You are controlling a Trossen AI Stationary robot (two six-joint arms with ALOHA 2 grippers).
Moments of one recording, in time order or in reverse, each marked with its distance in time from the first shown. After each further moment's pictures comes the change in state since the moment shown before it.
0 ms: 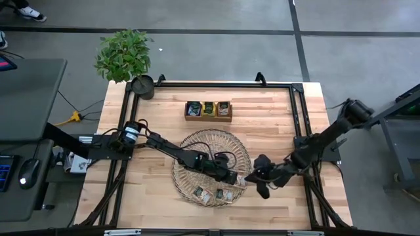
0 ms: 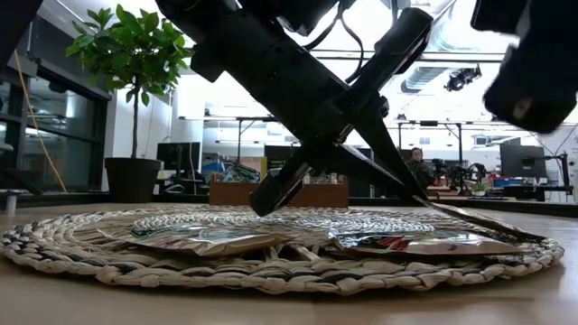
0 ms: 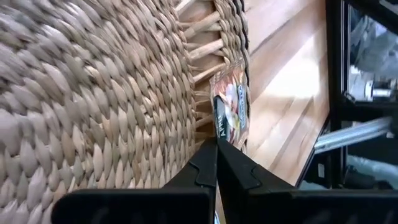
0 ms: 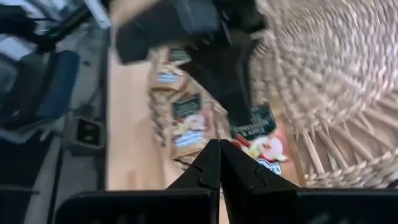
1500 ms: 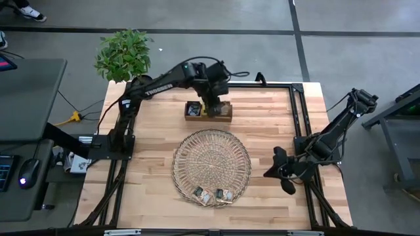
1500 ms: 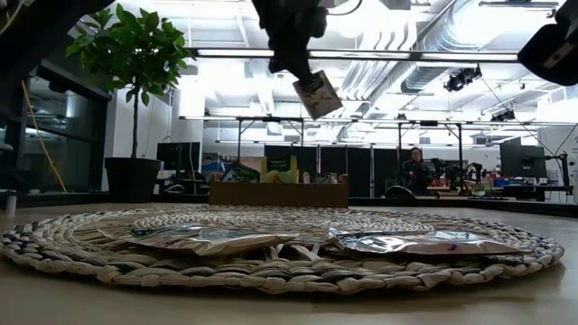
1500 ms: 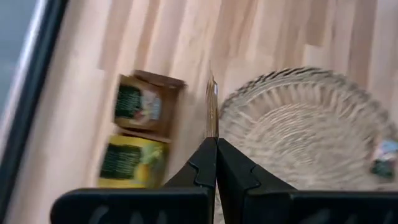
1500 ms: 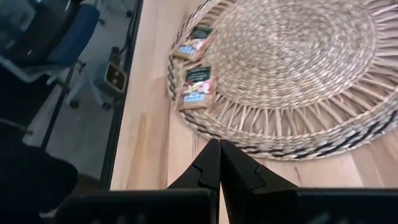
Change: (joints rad) left arm 0.593 -0.082 0.895 -1.371 0.199 1.489; right arm 0.131 -0.421 0.002 -0.431 -0.008 -0.163
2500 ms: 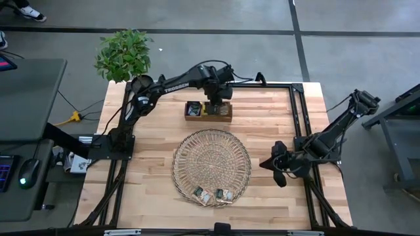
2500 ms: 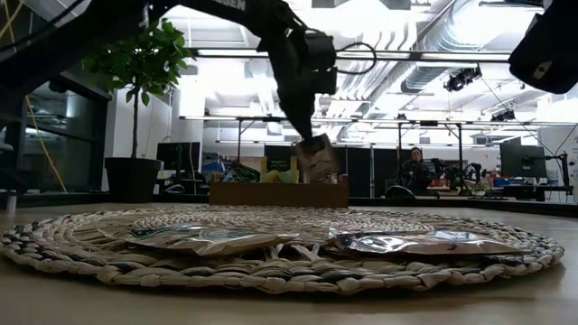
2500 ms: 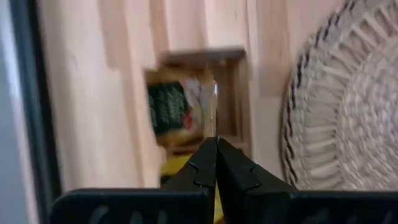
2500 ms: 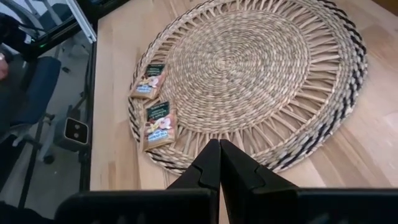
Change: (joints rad) left arm 0.101 0.215 -0.002 0.056 -0.028 0.431; right arm -0.063 0.005 0.000 -0.030 0.145 0.162
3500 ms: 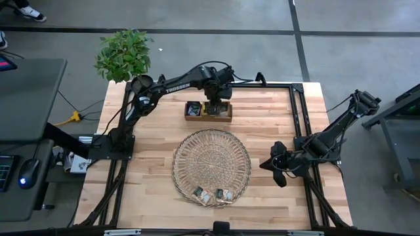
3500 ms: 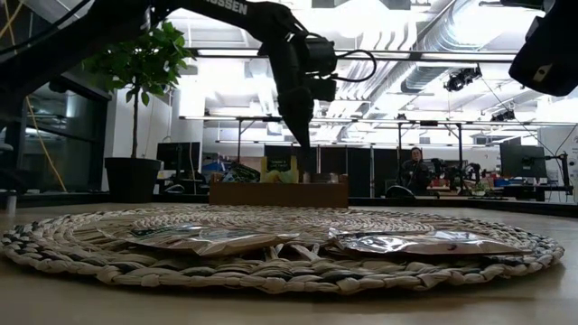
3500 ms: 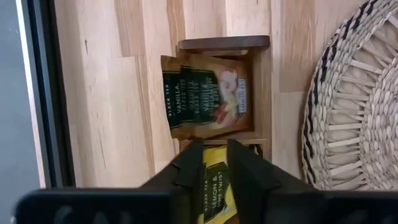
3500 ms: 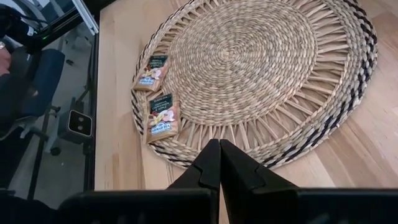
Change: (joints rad) left arm 0.000 0.013 0.002 0.008 -0.058 -0.012; right arm -0.020 0.000 0.000 -0.005 -0.058 -0.002
